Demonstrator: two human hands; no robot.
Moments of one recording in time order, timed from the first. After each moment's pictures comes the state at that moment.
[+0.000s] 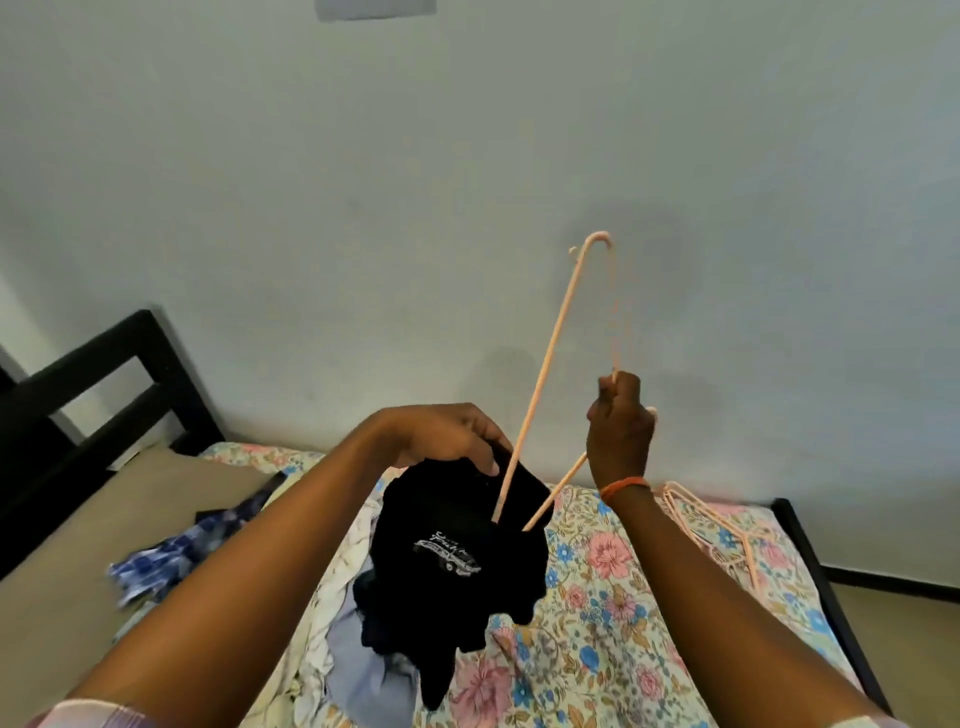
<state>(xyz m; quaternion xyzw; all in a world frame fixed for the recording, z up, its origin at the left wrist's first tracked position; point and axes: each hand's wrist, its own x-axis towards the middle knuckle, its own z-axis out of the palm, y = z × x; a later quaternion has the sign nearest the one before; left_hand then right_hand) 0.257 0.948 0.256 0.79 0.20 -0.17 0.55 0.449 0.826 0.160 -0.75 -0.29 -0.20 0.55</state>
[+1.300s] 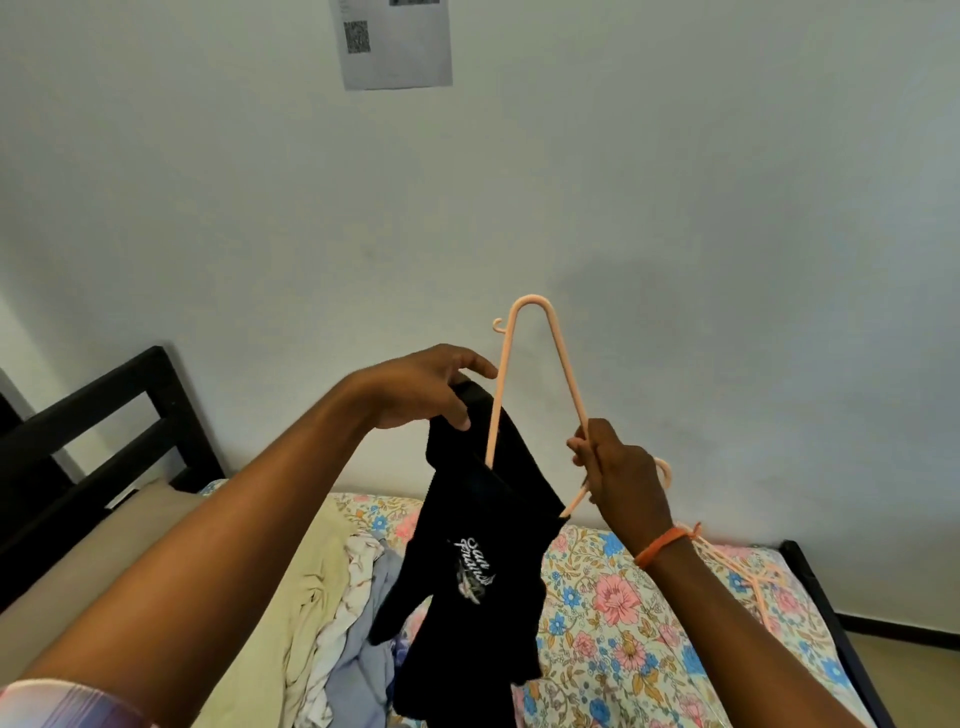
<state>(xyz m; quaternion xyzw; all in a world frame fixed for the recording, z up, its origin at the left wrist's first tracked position) 0.237 0.980 0.338 0.82 0.22 0.01 0.52 0.415 0.790 0.199 -0.75 -0.50 -0.13 0.41</state>
